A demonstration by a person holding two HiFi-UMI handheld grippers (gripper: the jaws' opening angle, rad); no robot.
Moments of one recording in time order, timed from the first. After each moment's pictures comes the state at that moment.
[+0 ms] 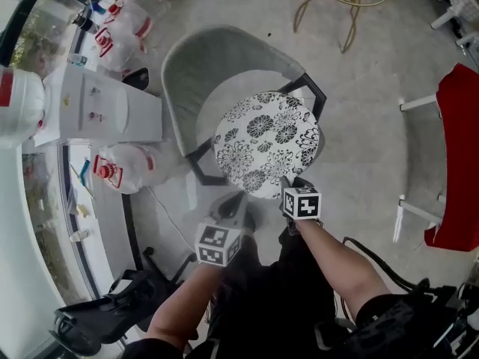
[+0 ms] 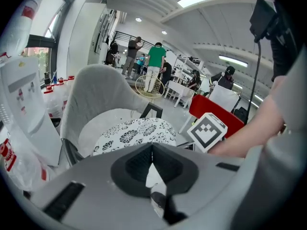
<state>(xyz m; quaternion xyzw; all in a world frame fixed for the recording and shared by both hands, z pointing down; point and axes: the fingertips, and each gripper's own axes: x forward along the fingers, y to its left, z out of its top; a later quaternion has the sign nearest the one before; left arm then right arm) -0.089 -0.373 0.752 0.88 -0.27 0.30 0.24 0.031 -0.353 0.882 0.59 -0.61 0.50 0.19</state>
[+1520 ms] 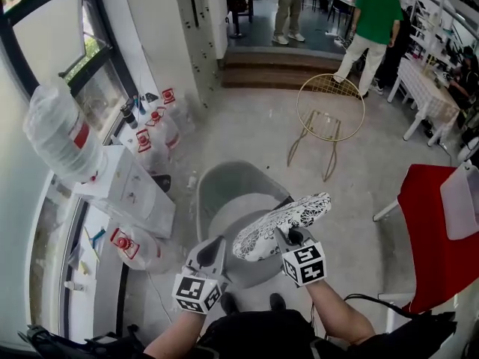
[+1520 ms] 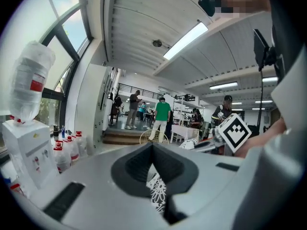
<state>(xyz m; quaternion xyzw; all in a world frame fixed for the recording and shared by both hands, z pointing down) -0.115 -0.424 0.441 0.93 -0.36 0.06 0.09 0.040 -0.416 0.500 0.59 -0.77 0.18 0.17</state>
